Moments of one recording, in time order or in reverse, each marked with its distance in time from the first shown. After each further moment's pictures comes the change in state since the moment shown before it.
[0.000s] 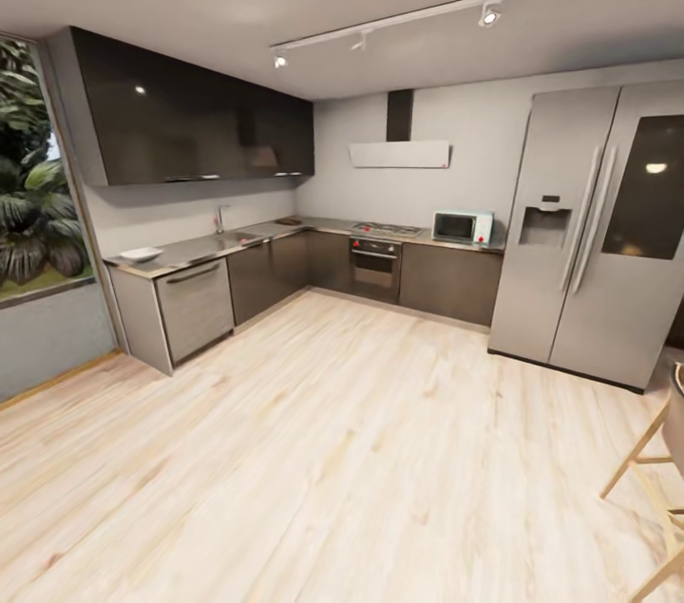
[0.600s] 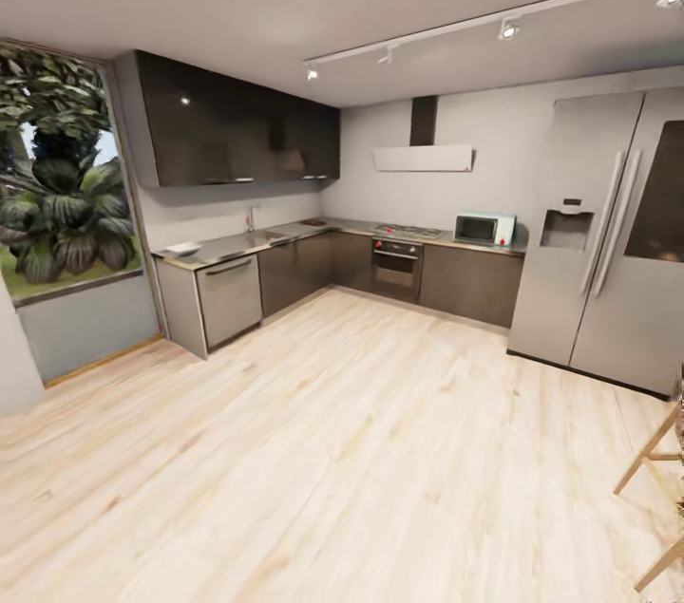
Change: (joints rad) left arm 0.000 0.000 0.000 0.000 0.000 0.001 0.000; right arm 0.000 0.000 0.000 0.001 0.000 0.003 0.001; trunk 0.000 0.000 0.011
